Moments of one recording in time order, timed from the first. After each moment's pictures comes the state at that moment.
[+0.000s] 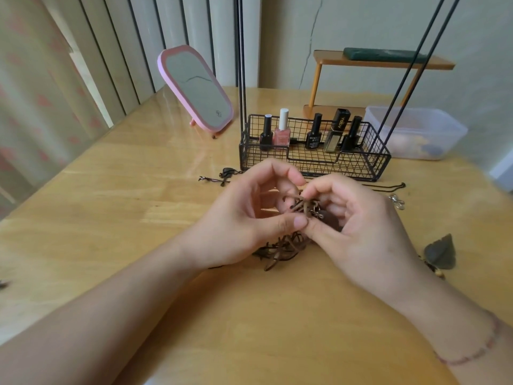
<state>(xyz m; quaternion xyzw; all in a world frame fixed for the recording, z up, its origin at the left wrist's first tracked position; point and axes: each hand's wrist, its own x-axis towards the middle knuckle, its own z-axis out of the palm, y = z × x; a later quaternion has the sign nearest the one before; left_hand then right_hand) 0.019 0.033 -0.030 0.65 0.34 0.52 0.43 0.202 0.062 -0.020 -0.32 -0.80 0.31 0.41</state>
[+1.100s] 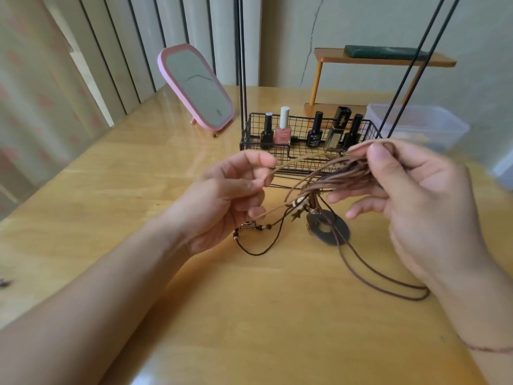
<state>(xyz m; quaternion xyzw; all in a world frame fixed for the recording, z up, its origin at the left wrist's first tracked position) -0.005 0.036 -0.018 0.45 0.32 0.56 0.62 0.222 0.067 0.010 -0.31 -0.67 0.43 0.52</state>
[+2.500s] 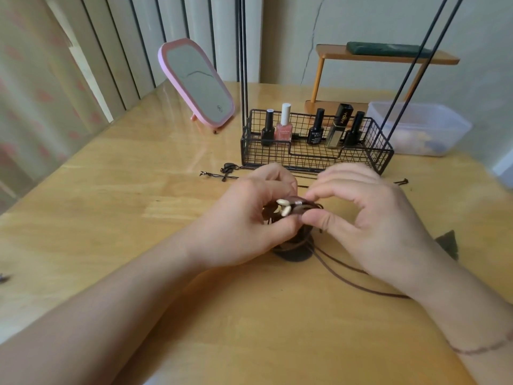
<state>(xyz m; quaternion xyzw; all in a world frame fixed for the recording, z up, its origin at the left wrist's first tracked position) 0.018 0.026 -0.021 0.76 0.46 0.39 0.22 0.214 0.076 -0.014 -0.29 -0.88 0.14 0.34</state>
